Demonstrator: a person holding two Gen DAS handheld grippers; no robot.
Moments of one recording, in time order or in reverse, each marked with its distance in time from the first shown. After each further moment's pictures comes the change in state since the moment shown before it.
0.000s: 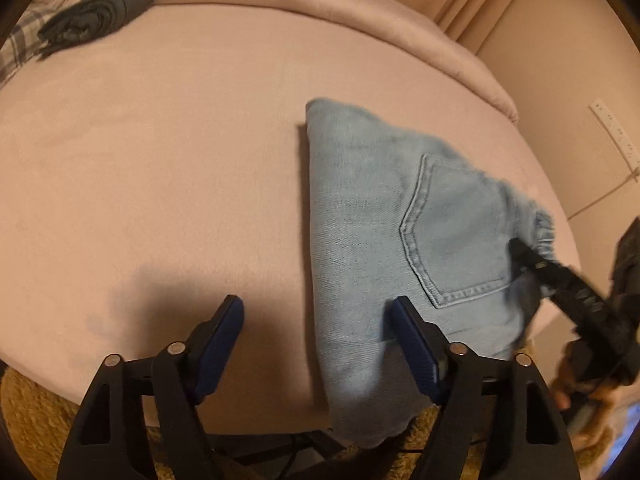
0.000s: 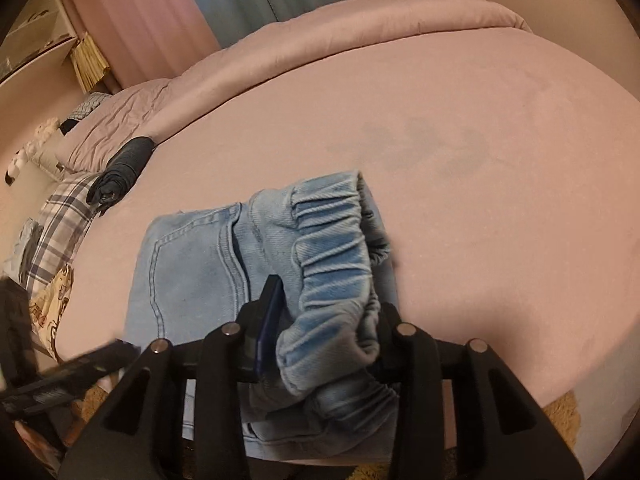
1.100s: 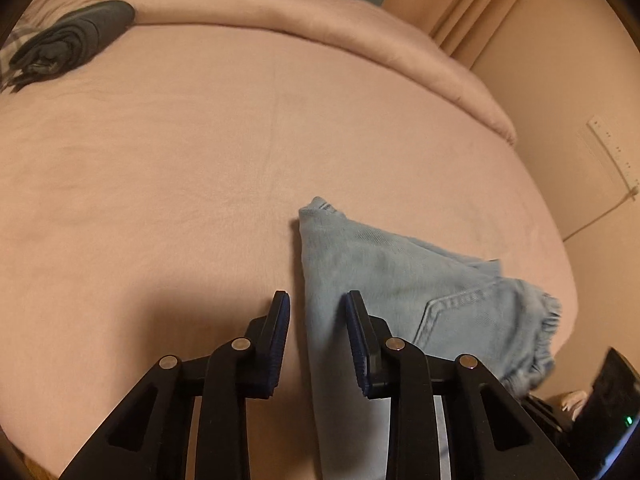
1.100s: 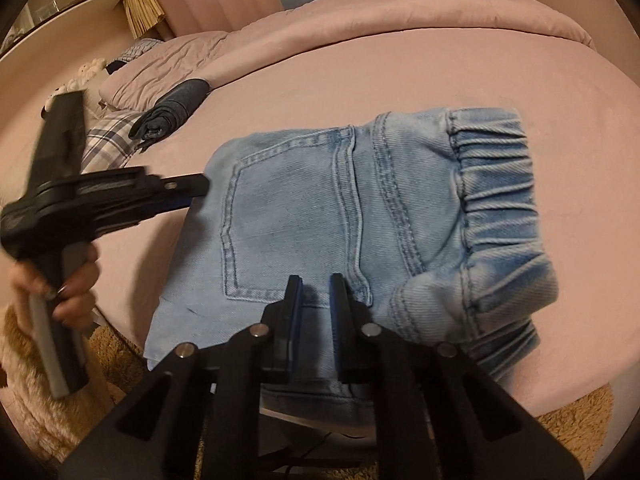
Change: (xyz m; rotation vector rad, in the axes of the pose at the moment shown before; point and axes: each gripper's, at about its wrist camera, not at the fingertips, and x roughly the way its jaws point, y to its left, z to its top) left arm 0.035 0.006 0.083 0.014 -0.013 -0.053; right arm 0.002 0.015 -0.030 -0.188 0.086 0.127
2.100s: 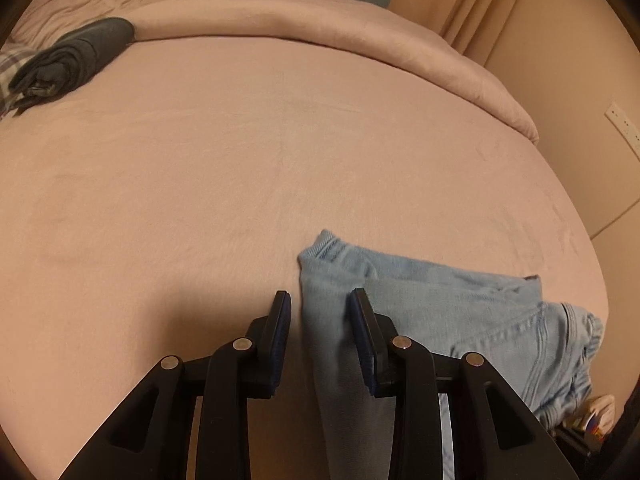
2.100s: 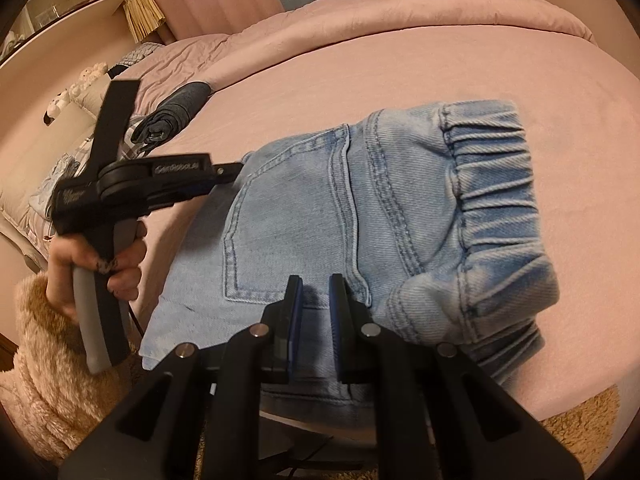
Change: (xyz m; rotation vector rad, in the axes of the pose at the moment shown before) left arm 0.021 -0.013 0.004 0.040 -0.063 0.098; right arm 0.009 0.012 0.002 0.013 -0.006 0.021
